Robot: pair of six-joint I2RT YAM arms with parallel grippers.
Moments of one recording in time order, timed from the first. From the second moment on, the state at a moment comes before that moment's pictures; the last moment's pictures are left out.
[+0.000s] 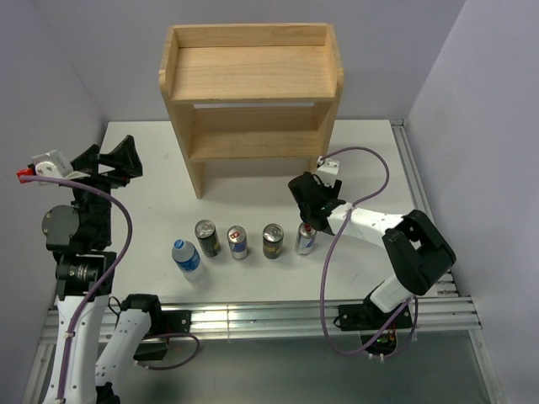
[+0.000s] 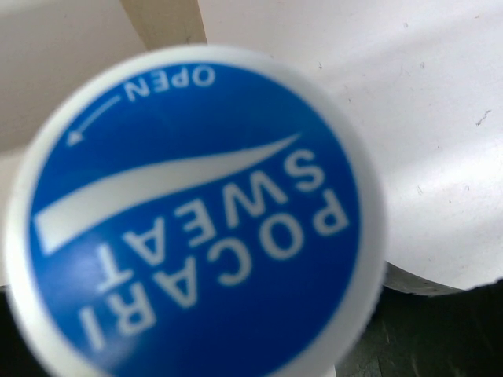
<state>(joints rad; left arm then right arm) -0.06 0.60 0.94 0.01 -0.14 -0.38 0.64 1.55 0.81 -0.02 0.85 0.61</state>
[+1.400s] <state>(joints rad) -0.06 0.60 0.92 0.01 -0.16 -0.35 0.87 0.97 1.30 -0.55 0.89 0.42</state>
